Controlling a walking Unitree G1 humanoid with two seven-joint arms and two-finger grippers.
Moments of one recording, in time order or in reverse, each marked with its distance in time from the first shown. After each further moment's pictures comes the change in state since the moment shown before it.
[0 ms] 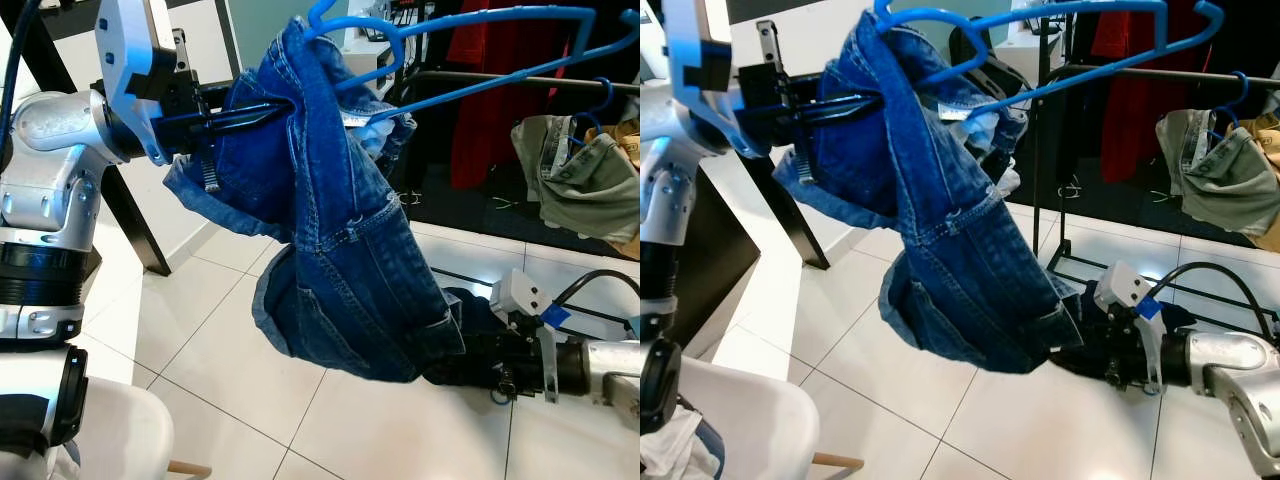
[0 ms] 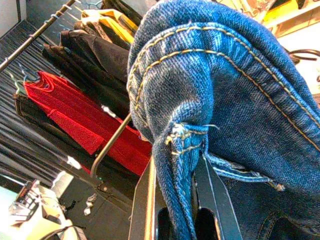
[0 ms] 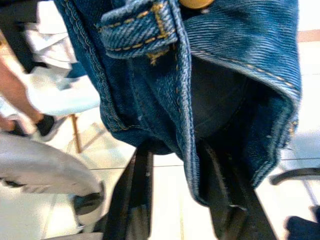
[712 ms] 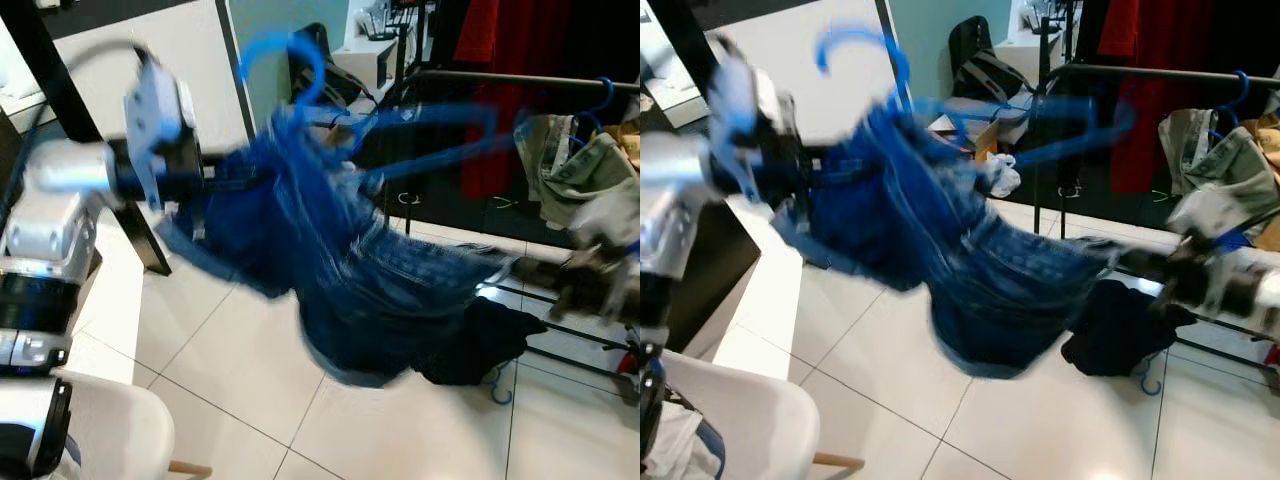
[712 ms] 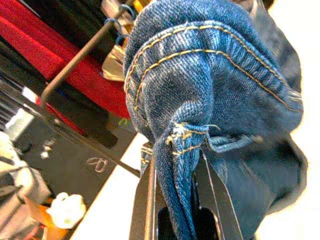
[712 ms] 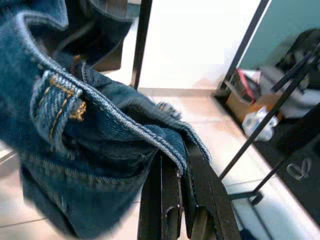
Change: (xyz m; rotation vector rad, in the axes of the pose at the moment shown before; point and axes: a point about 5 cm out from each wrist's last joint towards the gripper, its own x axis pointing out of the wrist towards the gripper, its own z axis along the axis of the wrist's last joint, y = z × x) left arm -0.025 -0.031 -0.054 -0.159 0.236 -0.096; right arm -0.062 -0.049 0.059 -0.213 -0.208 -0.331
